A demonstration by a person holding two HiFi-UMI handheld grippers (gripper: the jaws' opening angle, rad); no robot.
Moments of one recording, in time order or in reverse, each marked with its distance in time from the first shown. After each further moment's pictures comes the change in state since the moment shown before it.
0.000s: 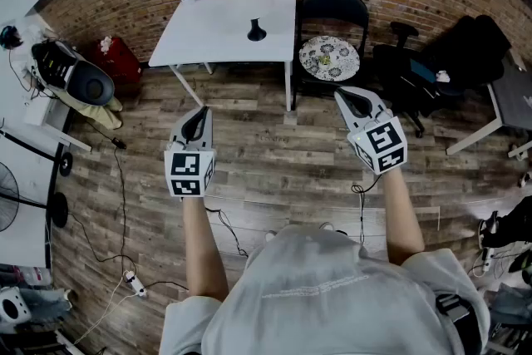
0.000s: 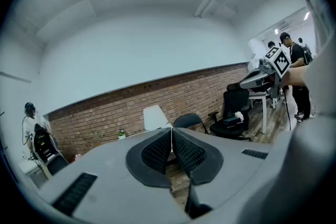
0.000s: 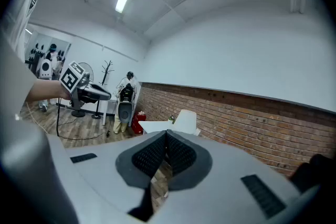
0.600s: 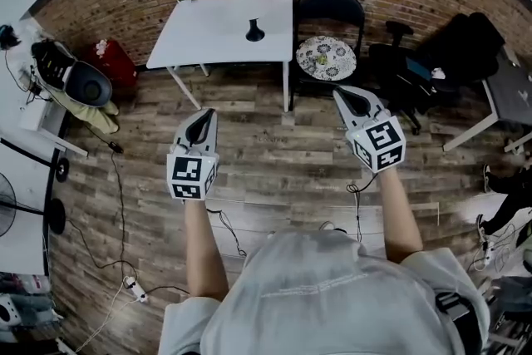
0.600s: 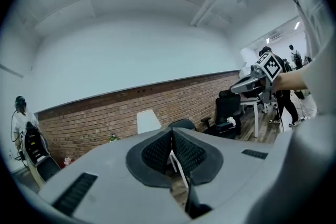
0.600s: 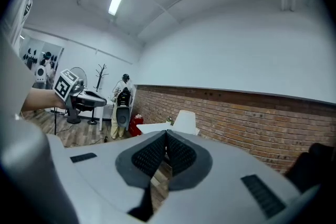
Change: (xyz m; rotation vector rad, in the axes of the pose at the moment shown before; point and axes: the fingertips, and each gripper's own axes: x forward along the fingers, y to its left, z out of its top) left arm -0.011 -0.001 -0.007 -0.008 -0.079 -0.082; right arm 0.006 0.017 0.005 0.061 -0.018 -0.036
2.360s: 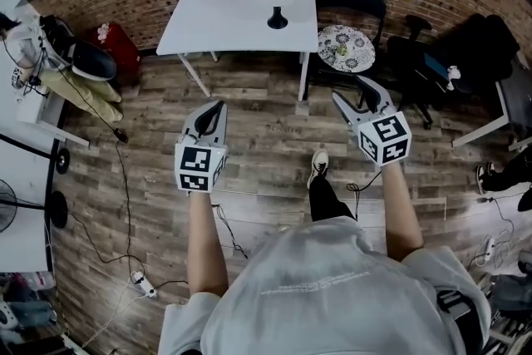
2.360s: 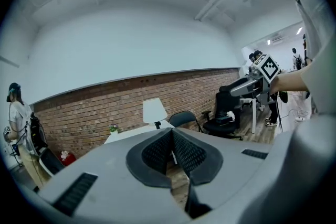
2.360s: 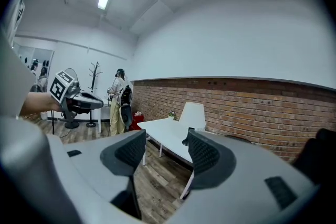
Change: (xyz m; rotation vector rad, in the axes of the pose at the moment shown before) left arm 0.017 0.084 -0.062 -0.030 0.066 -0.044; right arm 0.102 0.046 -0.016 0.080 0.067 -0.008
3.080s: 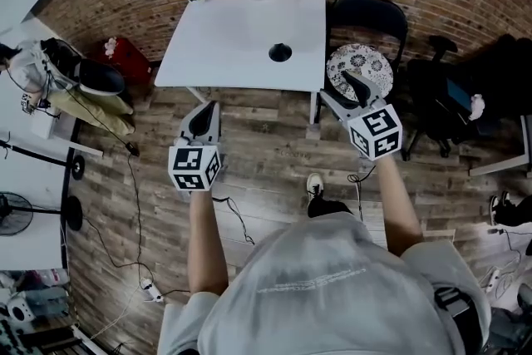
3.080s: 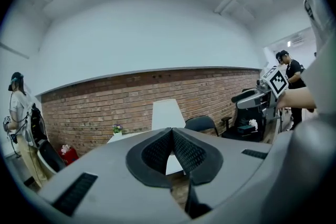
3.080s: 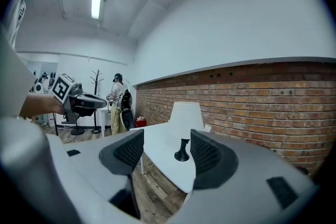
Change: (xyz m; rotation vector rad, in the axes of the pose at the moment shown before) left arm 0.189 0.072 0.039 -0.106 0.017 0.132; right arm 0.172 -0.146 0.006 0.053 -0.040 0.137
